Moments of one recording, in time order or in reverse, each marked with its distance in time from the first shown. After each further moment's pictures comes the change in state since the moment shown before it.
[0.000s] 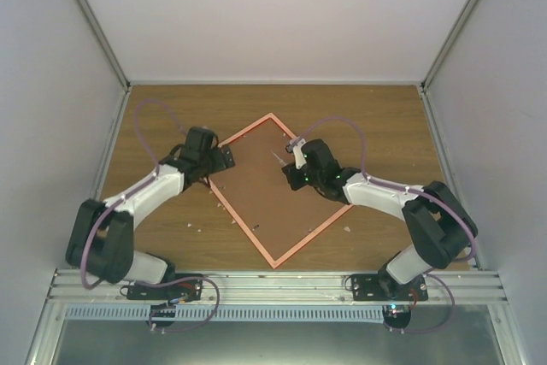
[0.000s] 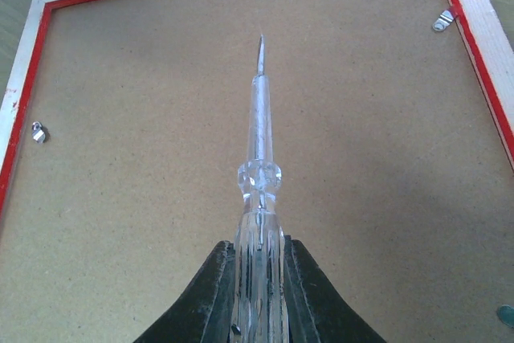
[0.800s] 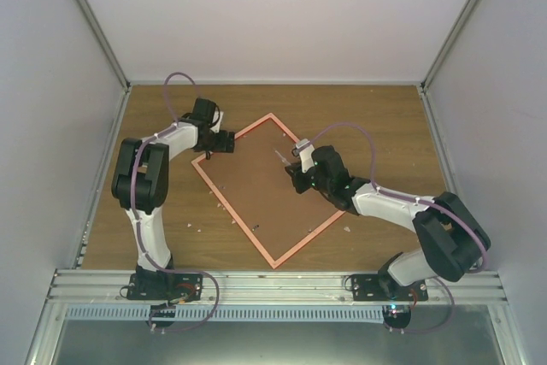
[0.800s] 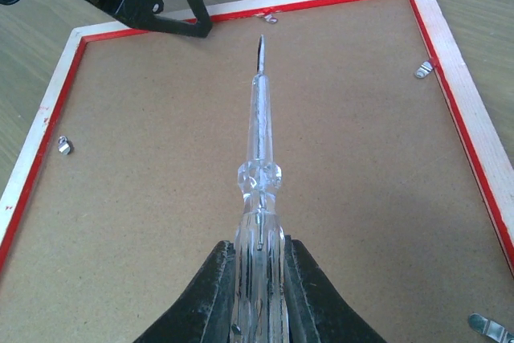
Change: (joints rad) left arm 0.161 0.621 0.542 -0.131 0.169 0.530; right arm -0.012 -0.105 -0.140 0.174 -0.011 -0.053
